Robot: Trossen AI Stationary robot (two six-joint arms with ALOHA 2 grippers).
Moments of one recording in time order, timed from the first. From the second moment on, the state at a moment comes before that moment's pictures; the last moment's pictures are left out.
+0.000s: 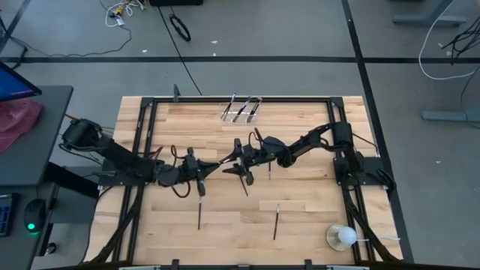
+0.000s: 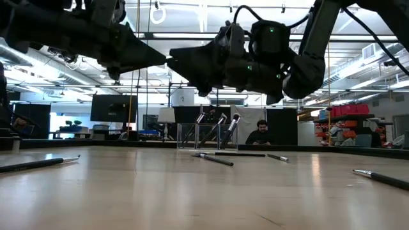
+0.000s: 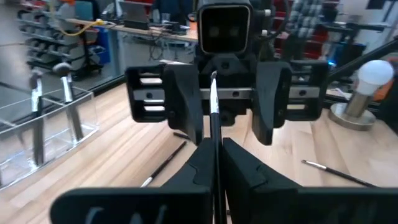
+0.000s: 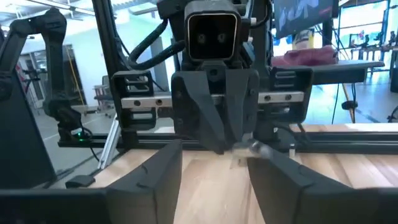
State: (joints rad) left arm -0.37 1.33 0.34 0.85 -0.69 -0.22; right arm -0.07 2.09 0.90 1.33 -0.39 0.15
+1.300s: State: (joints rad) left arm -0.29 1.33 0.34 0.62 -0.68 -0.33; right arm -0.38 1.52 0.99 0.10 -0.06 0.02
